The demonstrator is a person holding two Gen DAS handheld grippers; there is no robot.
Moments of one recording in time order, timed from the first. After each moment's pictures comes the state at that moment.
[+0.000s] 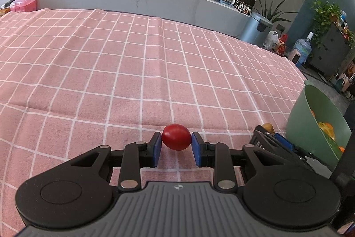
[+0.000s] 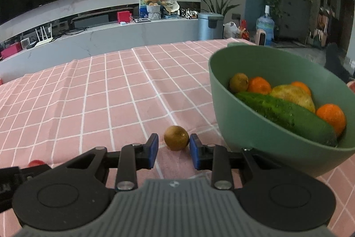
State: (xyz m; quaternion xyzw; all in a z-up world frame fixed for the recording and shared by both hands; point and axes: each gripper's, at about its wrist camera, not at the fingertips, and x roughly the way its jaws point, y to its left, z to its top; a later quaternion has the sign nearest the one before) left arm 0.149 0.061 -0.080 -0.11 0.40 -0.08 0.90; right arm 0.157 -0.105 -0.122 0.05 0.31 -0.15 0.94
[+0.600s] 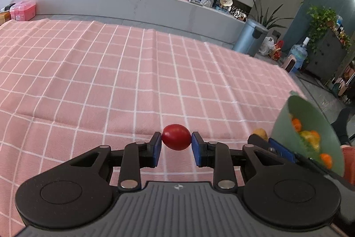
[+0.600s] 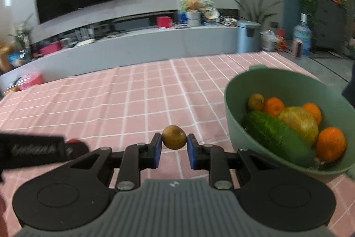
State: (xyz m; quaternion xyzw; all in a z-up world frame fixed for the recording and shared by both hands) left arm 0.139 0.059 -0.048 -0.12 0.39 -0.09 0.91; right arm 0.119 -0.120 -0.079 0.05 0.29 -0.01 0.96
